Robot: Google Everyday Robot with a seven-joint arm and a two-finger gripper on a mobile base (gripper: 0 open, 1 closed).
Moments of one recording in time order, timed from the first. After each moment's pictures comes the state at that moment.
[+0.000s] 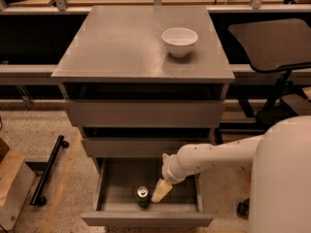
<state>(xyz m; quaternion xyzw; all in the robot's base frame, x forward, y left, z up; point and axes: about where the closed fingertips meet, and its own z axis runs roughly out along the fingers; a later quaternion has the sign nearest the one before) 0.536 -0.022 0.439 -0.59 0.76 0.12 0.23</state>
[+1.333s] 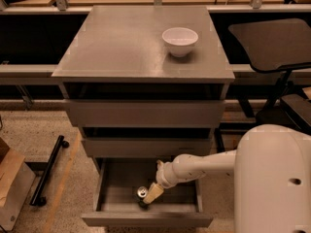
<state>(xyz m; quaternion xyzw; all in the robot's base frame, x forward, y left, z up) 0.559 0.008 0.355 -0.55 0.78 0.17 0.26</state>
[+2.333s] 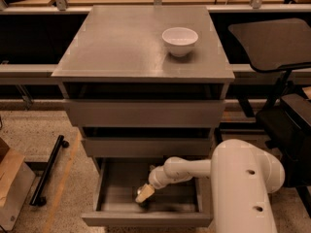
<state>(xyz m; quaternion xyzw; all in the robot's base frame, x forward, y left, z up) 0.598 0.048 0.250 -0.53 0.78 0.22 0.25</state>
